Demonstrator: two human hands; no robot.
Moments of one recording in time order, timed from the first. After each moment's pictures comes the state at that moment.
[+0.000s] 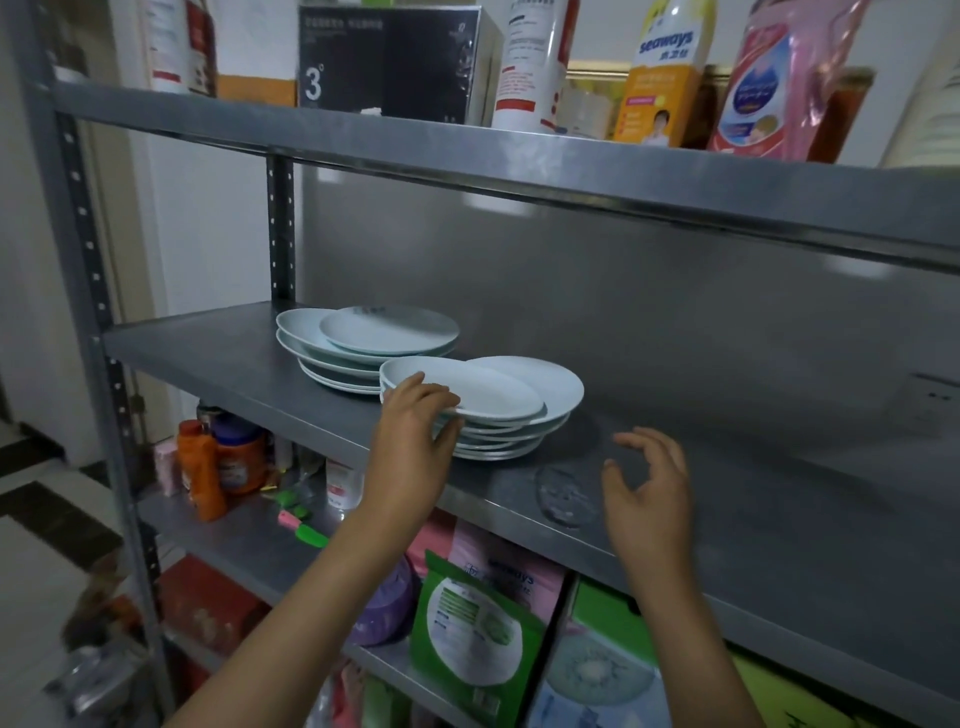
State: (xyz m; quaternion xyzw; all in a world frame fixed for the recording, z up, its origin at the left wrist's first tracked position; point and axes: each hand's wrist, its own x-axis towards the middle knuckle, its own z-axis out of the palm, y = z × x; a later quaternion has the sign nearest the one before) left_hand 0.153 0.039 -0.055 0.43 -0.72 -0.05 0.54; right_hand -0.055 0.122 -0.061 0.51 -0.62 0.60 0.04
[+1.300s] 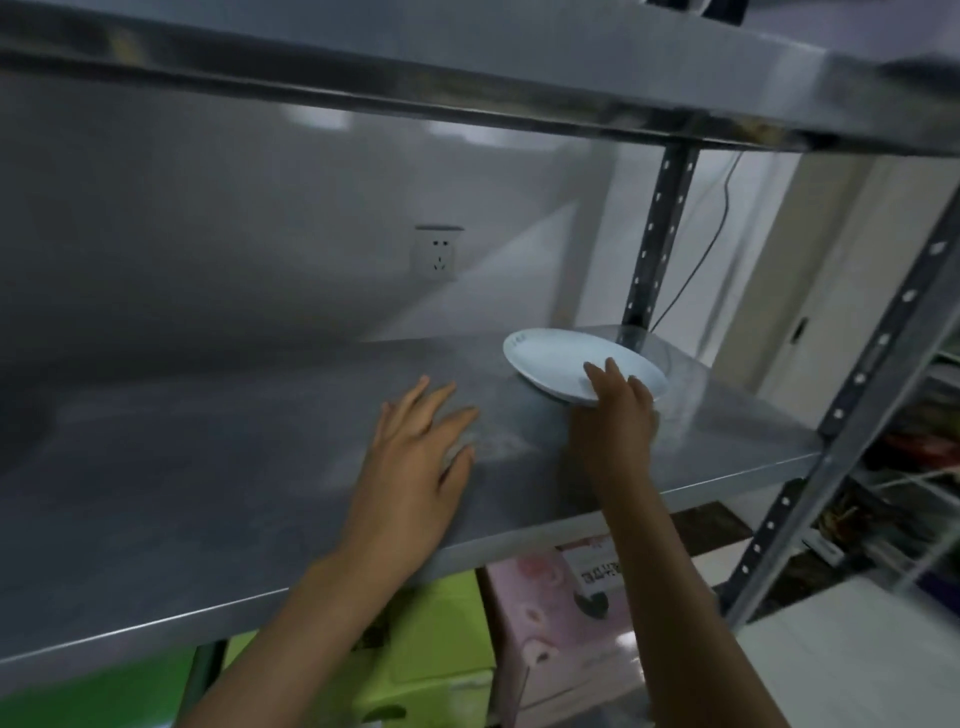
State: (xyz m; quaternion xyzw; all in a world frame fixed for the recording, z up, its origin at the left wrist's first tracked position) left_hand -0.263 0.218 -0.076 0.09 -0.90 -0.19 0.37; right_hand -0.437 0.350 -0.066 0.20 -0.90 0.34 0.16
